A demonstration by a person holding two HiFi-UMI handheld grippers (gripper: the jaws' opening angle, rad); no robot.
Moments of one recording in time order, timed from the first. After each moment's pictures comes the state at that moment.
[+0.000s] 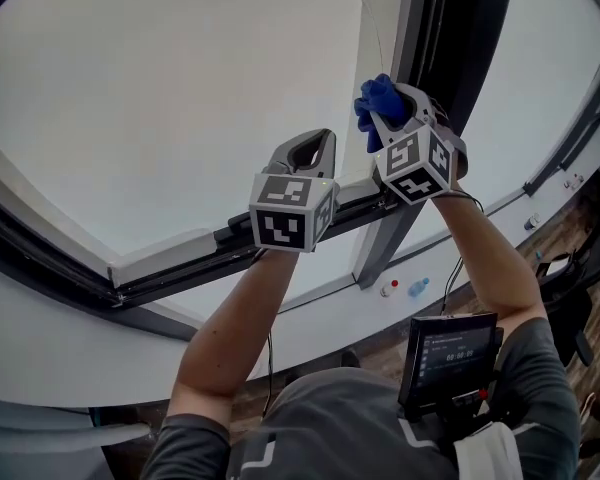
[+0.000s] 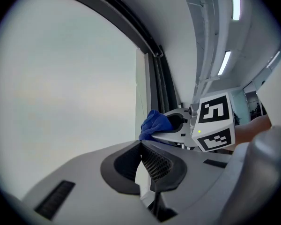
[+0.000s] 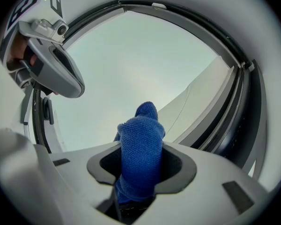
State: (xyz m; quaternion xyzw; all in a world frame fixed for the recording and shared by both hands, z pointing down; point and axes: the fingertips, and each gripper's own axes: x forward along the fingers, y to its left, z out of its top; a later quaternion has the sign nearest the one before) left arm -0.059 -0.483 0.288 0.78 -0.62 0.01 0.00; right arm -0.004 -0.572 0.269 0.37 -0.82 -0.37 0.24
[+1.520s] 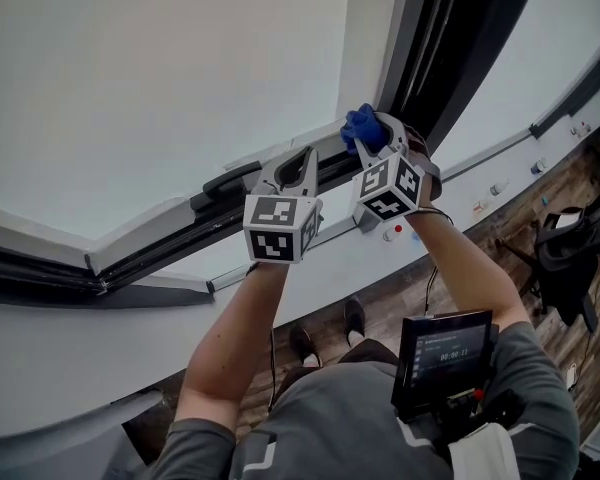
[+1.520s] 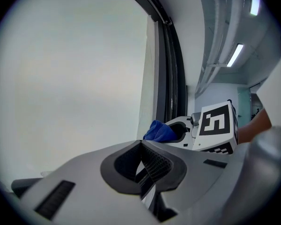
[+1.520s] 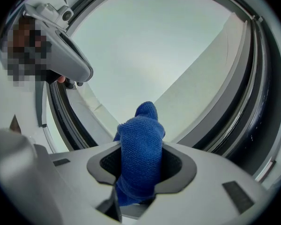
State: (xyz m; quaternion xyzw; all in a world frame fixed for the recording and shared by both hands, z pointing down) left arm -0.063 -0.476 0.464 0.77 -0.62 0.08 0.10; right arm 0.004 -0.565 0.495 0.35 -0.84 -0.25 0.33
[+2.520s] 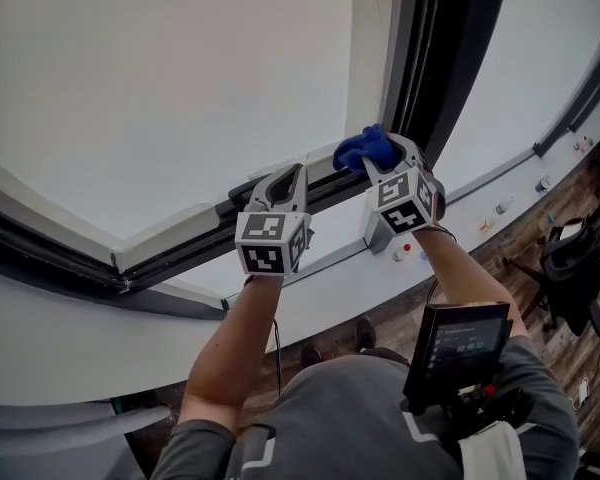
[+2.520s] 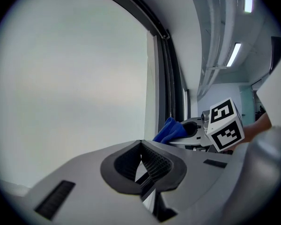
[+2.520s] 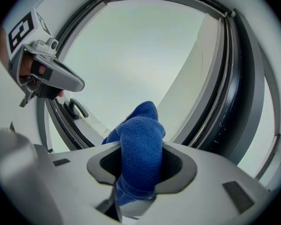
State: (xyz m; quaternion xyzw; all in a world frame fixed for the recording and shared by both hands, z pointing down) left arm -0.089 -0.429 0.421 0.76 -0.64 0.07 0.07; right arm 0.017 -0.523 0.444 0.36 -0.88 -0.17 0.27
